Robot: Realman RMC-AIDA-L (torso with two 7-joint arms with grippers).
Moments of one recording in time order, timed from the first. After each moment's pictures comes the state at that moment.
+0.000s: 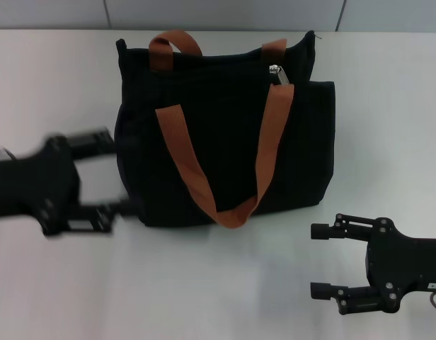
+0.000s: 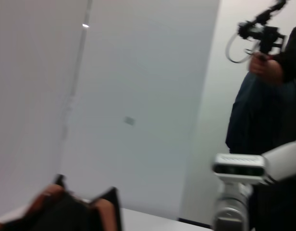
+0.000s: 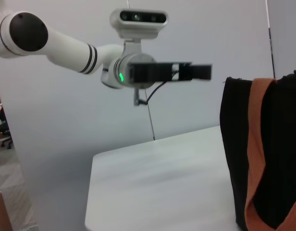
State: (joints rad) left arm -0.41 -1.96 0.75 0.61 1.78 2.01 -1.22; right arm 0.38 2.08 -0.73 -0.52 -2.03 -1.82 0.98
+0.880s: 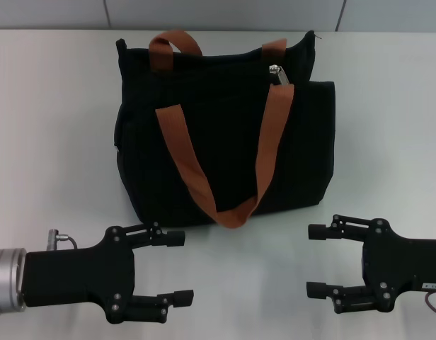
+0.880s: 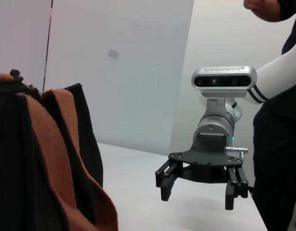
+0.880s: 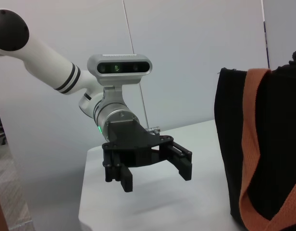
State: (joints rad) left arm -0.36 -2.04 0.78 0.40 1.96 1.81 -0.88; right arm 0.38 2.08 -0.74 -0.51 -2.03 -1.78 0.97
